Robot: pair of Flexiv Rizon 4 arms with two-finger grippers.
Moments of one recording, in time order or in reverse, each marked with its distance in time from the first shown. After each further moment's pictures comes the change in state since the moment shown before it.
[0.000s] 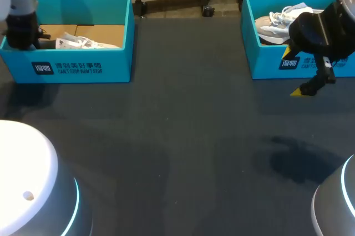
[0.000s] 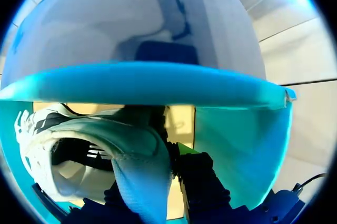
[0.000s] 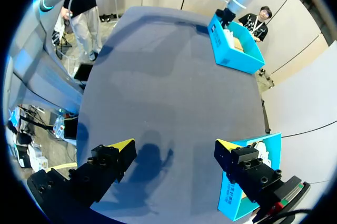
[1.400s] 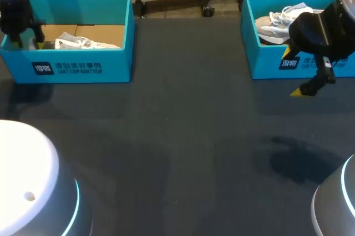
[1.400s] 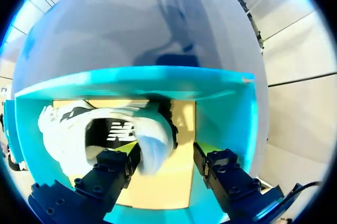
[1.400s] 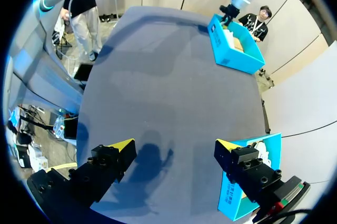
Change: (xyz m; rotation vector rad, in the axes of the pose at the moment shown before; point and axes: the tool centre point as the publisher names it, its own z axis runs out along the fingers) left arm 0.000 0.011 -0.043 0.015 -0.113 0.027; right arm 0.000 0.000 0.000 0.000 0.000 0.000
